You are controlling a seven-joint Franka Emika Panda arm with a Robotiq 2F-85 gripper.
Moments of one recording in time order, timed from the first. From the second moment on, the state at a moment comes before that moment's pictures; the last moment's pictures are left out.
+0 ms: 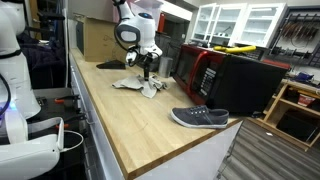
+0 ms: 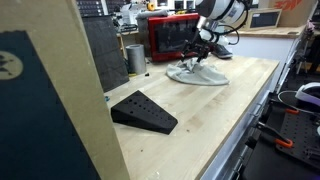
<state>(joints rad) -0.13 0.15 0.09 -2.35 0.62 2.78 -0.07</state>
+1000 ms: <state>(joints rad) -0.14 0.13 0.09 -2.37 0.67 2.77 -0.14</state>
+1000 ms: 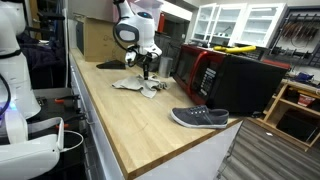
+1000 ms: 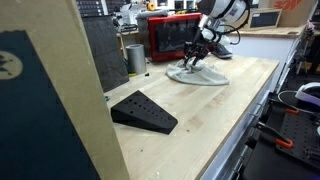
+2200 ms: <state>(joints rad) -0.10 -0.04 0.10 -2.45 0.78 2.57 -0.33</state>
